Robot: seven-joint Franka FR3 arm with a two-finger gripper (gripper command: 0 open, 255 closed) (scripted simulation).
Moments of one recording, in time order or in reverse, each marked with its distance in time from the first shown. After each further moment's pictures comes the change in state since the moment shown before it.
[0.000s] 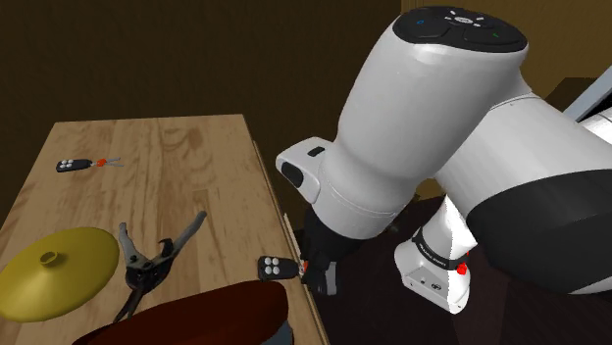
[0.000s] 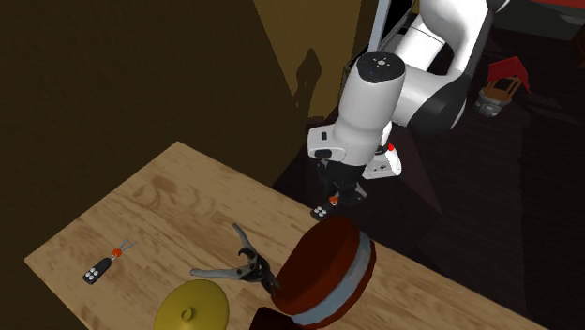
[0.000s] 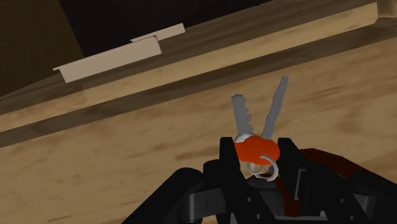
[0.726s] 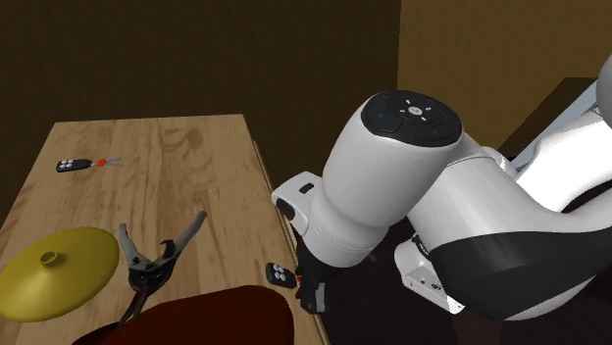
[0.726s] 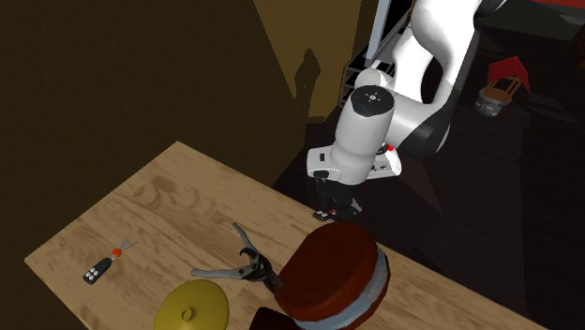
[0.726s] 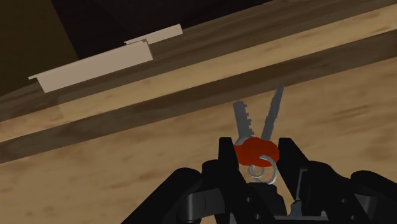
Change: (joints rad) arm -0.007 0.075 0.048 -0.092 -0.001 0.166 0.022
